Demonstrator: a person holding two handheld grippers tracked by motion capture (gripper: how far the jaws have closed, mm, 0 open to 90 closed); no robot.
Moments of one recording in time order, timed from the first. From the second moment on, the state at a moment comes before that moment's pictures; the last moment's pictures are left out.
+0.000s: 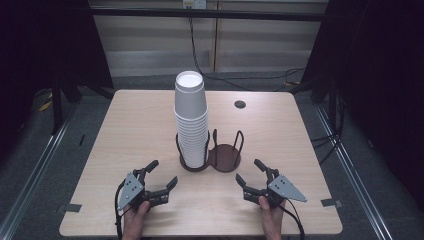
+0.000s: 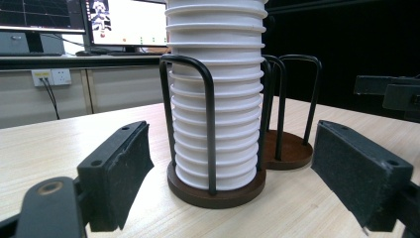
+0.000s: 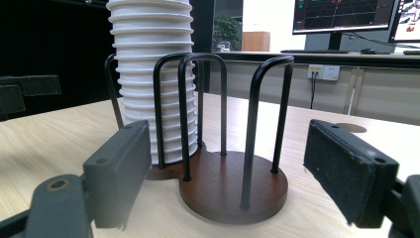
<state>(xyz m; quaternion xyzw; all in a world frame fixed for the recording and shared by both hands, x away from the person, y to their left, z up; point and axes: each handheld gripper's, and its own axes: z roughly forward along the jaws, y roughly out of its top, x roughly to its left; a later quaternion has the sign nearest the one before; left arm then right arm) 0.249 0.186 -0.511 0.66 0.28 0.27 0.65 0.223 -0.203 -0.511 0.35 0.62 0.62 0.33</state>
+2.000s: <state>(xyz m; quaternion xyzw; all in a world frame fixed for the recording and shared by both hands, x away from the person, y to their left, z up) 0.249 0.186 -0.510 0.66 0.27 0.26 0.65 0.261 -0.168 -0.412 0.32 0.69 0.61 0.20</state>
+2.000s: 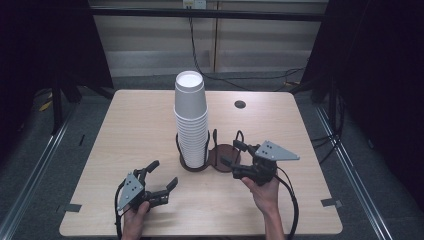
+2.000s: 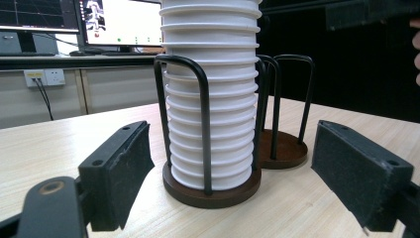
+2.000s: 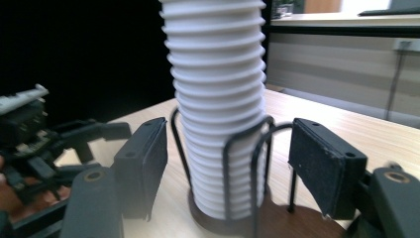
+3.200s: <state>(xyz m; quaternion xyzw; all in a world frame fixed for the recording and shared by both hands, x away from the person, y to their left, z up) 0.249 0.187 -0.510 0.66 0.27 0.26 0.65 0.316 -0.141 -0.299 0.26 0.75 0.59 0.14</state>
